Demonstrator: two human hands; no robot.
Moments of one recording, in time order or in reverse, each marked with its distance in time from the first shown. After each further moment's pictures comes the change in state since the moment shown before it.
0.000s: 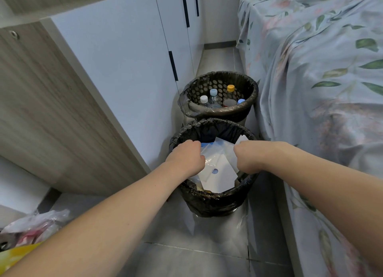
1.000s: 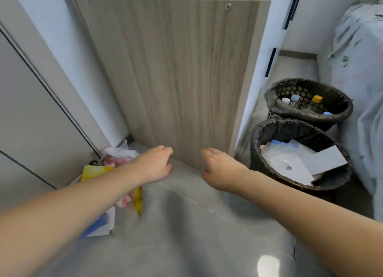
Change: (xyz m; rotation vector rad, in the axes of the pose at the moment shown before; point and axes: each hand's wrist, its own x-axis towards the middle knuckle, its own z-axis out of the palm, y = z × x) left_hand -0.233 -0.232 -0.018 -0.015 0.016 -0.279; right_hand -0.018 -0.268 0.038 0.177 0.280 -0.520
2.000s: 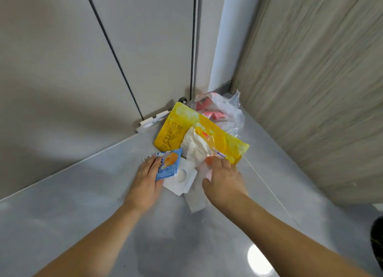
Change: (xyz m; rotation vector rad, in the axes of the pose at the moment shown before) left_hand -0.164 -0.247 0.268 -0.459 0.298 -0.612; right_hand 0.142 -0.182 0.230 -0.086 -0.298 0.006
